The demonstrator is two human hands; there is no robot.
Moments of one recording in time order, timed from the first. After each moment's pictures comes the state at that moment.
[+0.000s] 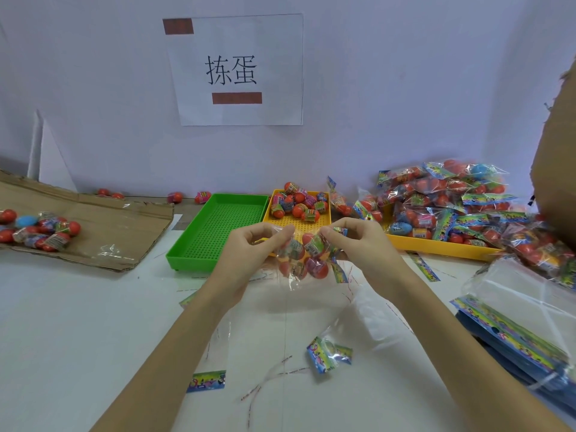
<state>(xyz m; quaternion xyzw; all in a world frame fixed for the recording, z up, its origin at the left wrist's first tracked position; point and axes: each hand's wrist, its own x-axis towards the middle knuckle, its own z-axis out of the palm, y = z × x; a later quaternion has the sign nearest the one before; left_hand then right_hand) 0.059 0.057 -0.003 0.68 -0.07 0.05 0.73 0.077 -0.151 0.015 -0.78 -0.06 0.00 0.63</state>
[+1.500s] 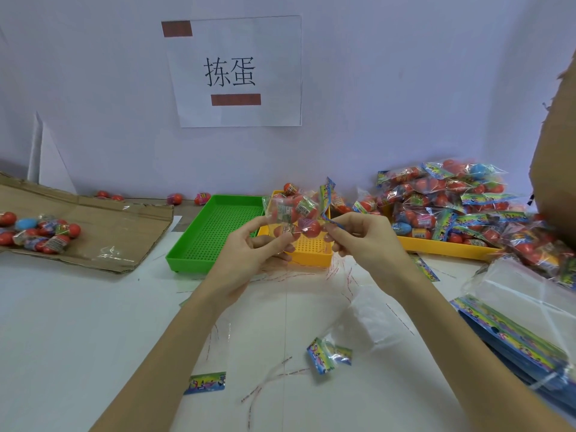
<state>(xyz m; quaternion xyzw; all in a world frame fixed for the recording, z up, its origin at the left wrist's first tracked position) 0.059 0.060 -0.003 0.64 -0.07 0.01 0.76 0.073 -0.158 0.022 -0.78 -0.08 -0.05 0.62</state>
